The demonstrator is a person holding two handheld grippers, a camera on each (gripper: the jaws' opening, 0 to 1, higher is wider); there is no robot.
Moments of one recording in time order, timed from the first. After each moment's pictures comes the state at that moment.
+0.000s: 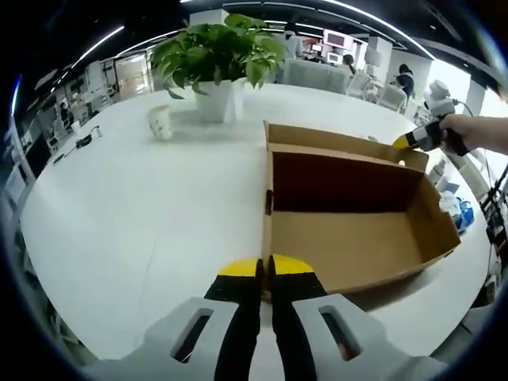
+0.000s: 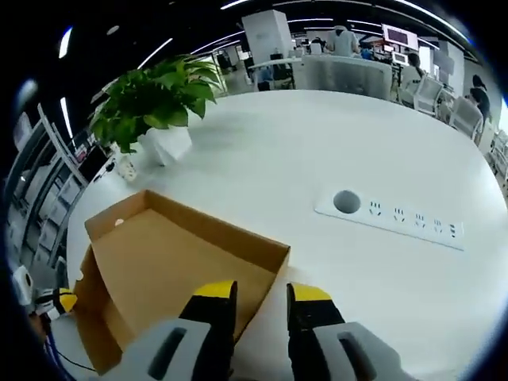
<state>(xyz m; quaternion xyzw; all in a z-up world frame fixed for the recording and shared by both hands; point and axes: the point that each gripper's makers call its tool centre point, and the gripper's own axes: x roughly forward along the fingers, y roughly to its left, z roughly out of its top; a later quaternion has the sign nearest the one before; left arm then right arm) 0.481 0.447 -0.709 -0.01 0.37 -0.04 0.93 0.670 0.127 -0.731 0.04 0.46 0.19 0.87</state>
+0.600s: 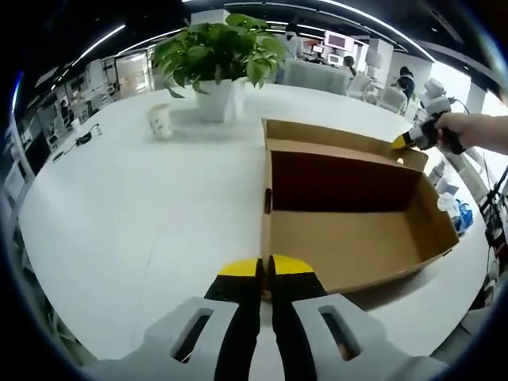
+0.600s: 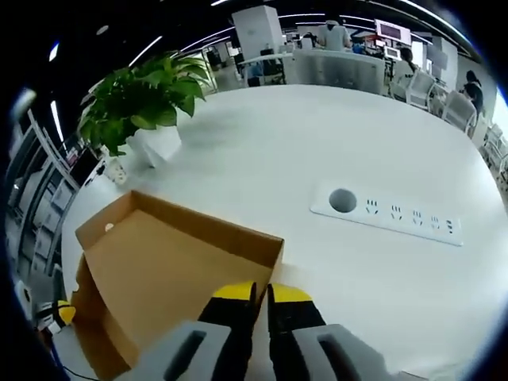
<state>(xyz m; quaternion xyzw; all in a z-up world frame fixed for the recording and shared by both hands) 0.482 0.448 -0.711 -0.02 0.37 -0.04 0.93 0.675 0.127 -0.724 0.04 0.47 0.16 0.87</state>
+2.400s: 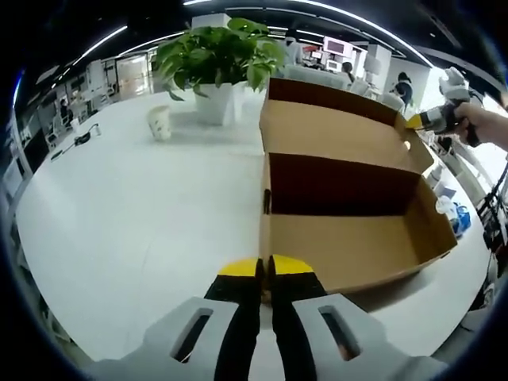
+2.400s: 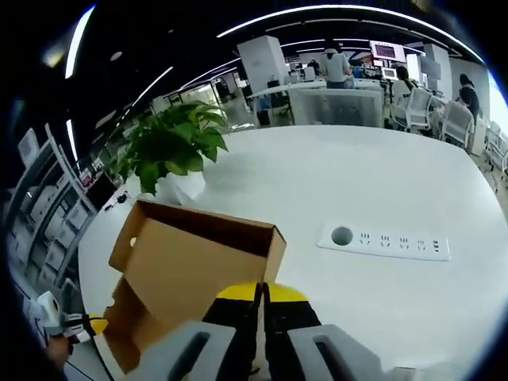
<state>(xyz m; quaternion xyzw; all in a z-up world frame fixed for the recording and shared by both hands) 0.481 0.447 -0.711 -0.03 0.35 -0.04 0.93 0.663 0.129 -0.647 0.07 0.38 0.19 0.90</state>
